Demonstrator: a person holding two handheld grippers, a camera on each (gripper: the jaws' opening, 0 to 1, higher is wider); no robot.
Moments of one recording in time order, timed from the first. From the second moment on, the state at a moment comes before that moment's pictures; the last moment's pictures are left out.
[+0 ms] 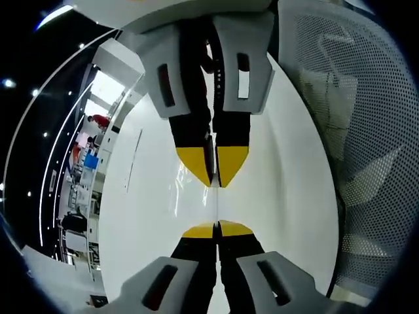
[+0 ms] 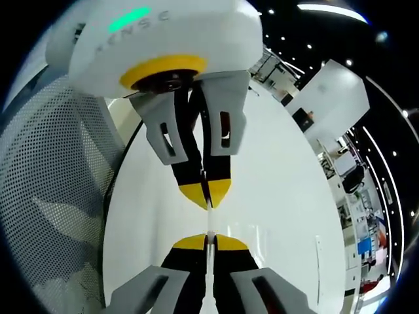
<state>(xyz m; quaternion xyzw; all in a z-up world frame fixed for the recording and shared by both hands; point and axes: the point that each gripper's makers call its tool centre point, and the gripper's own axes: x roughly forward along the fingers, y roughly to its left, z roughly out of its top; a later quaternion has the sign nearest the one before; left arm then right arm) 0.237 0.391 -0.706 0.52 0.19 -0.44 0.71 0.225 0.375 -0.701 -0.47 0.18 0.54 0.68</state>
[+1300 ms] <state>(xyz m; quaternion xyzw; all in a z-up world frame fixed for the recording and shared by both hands) 0.237 0.399 -0.712 0.52 0.20 -0.44 0.71 0.223 0.361 -0.705 -0.47 0.19 0.53 0.68</state>
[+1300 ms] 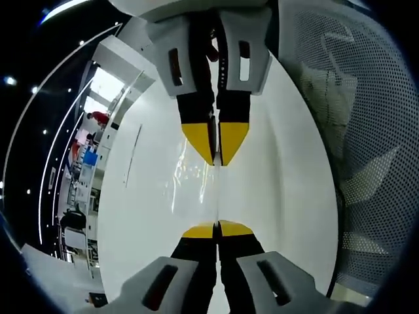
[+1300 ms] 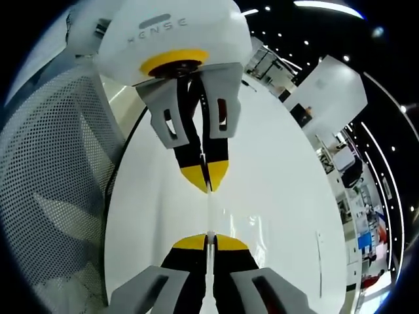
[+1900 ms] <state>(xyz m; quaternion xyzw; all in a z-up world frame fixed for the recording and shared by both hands) 0.240 0.407 -0.718 0.52 0.20 -0.43 0.71 0.224 0.351 -0.708 -0.47 0.20 0.52 0.69</state>
